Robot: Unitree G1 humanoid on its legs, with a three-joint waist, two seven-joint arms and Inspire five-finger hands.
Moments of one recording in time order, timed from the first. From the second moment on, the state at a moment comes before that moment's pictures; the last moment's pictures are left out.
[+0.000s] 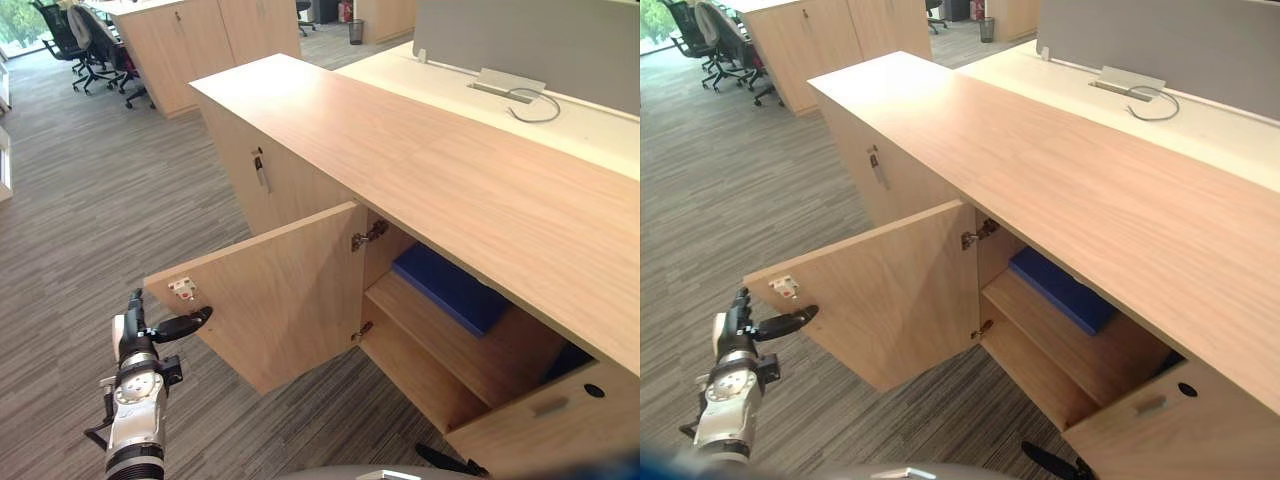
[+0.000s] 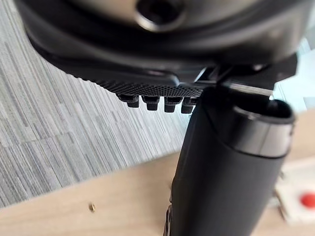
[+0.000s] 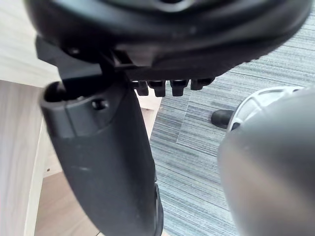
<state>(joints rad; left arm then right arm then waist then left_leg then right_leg) -0.01 0.28 0.33 0.39 -0.03 0.06 0.12 0.13 -0.06 -0.45 1.06 0.11 0.04 0.02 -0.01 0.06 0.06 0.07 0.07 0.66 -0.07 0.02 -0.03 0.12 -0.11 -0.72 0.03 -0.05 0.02</state>
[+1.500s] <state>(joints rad) -0.17 1.39 -0.30 -0.76 -0.54 -0.21 -0.66 0.39 -0.14 -0.52 1.02 -0.66 -0.10 0.32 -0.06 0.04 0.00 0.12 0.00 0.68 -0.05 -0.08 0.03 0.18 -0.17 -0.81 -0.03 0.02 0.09</state>
